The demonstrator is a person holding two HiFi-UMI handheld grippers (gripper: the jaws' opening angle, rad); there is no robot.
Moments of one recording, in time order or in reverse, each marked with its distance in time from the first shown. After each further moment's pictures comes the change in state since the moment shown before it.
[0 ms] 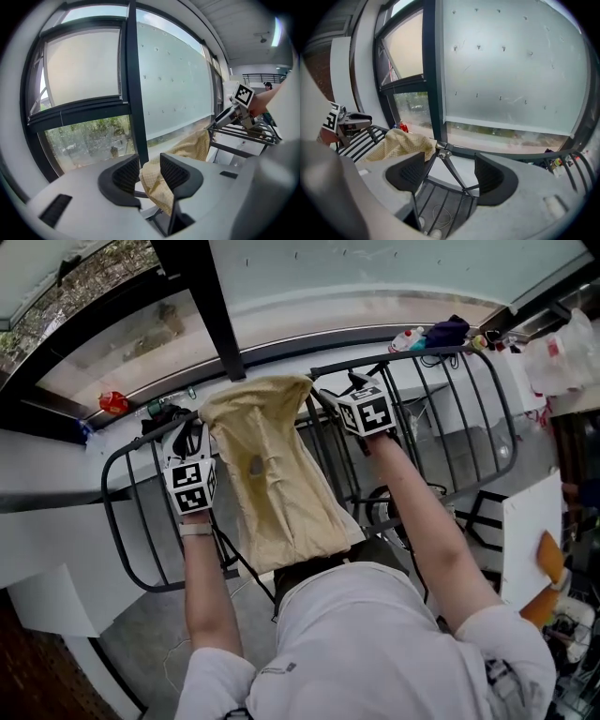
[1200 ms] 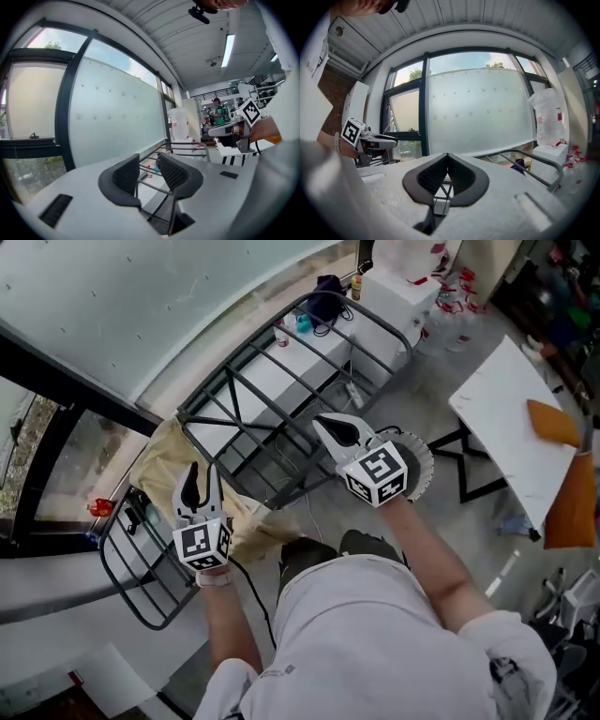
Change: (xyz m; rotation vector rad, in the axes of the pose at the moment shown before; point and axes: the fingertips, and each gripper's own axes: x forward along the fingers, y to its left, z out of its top) left arm -0.165 -0.334 0.112 0.166 -0.323 -0.423; right arm -0.375 -0.042 -0.152 0.175 -0.627 -0.156
